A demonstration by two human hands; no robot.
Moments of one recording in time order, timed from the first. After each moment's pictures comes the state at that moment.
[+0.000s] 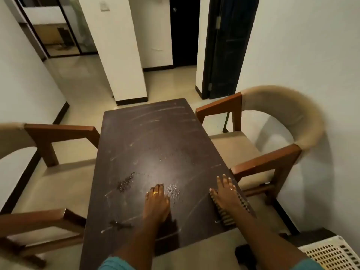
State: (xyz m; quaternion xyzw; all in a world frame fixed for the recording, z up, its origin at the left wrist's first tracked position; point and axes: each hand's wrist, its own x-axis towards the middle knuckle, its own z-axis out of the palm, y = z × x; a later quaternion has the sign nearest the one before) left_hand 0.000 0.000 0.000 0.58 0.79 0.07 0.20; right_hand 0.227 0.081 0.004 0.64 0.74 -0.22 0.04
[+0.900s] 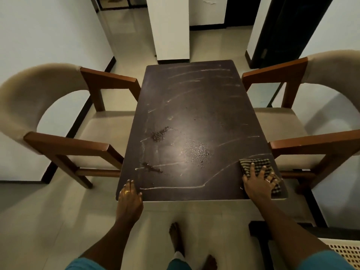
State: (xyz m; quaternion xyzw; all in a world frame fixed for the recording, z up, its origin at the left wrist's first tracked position) left_hand -0.081 -0.185 -0.054 0.36 0.91 0.11 0.18; right_hand 0.237 0.043 -0.048 0.67 0.71 -0.14 0.13
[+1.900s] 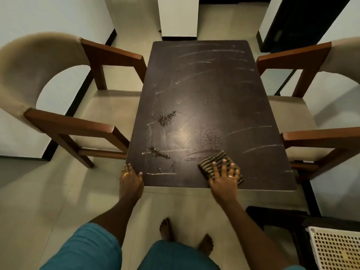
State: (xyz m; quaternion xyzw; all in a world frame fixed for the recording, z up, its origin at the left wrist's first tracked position) left_hand -0.114 -0.180 -0.073 0.29 0.93 0.15 0.20; right_hand 0.139 -0.037 -0.065 0.54 0.82 -0.15 0.14
